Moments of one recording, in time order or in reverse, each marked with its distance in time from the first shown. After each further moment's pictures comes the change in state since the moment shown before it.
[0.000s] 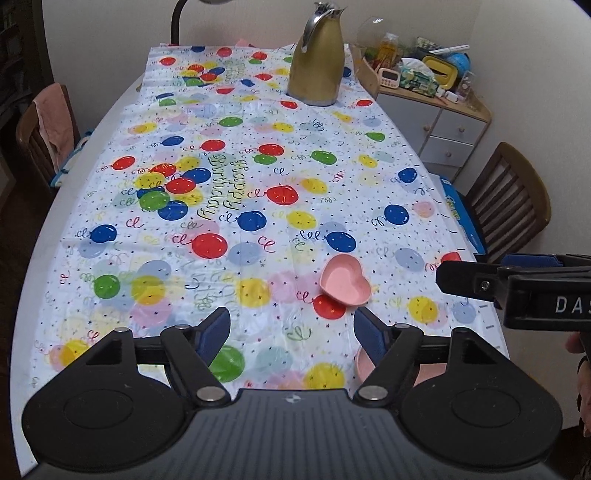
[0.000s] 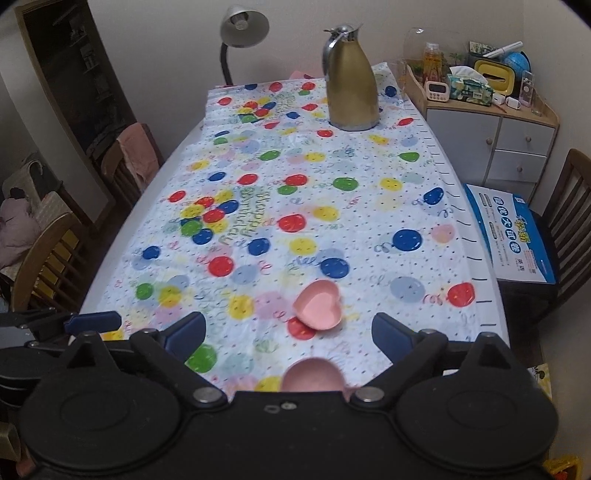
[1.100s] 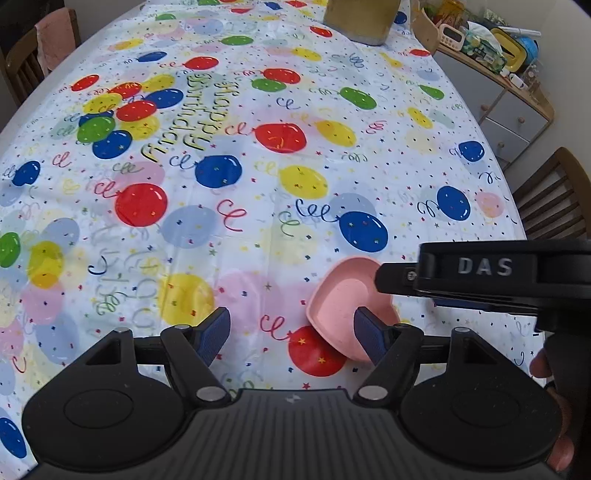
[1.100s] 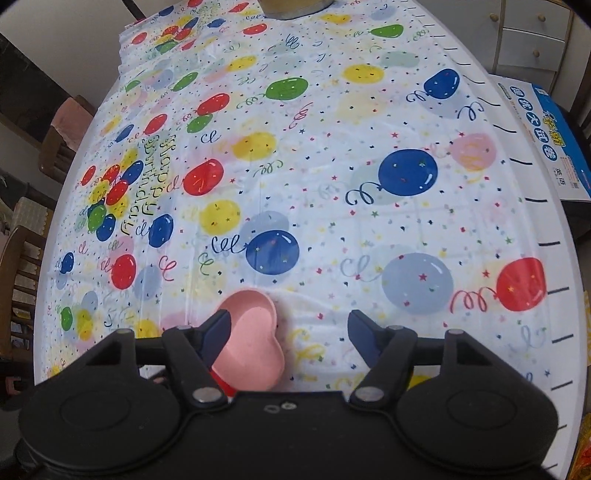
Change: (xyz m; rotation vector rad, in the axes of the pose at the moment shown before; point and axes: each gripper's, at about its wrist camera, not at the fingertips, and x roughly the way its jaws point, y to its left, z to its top) left arm 0.168 -0.024 0.014 -0.164 0.142 0.043; right arm 0.193 -0.091 0.030 0.206 0.300 0.056
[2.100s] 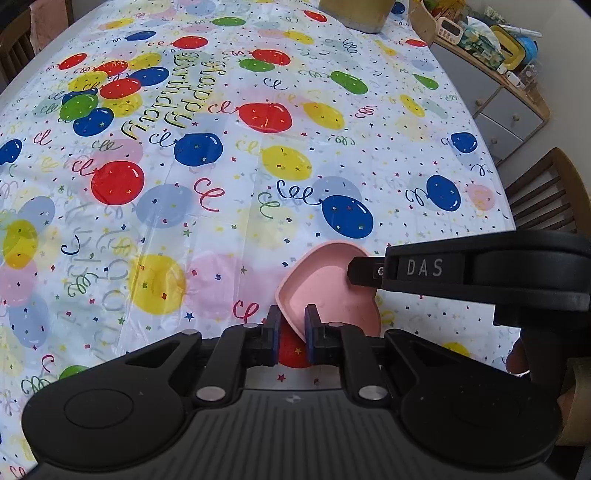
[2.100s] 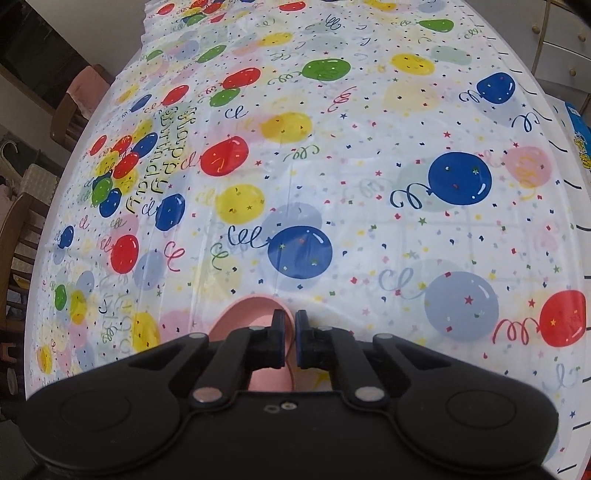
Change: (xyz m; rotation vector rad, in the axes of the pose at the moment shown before) left arm 0.006 -0.004 -0.004 -0.033 0.037 -0.050; right arm 0.029 0.016 0.005 -0.101 0.035 0.022
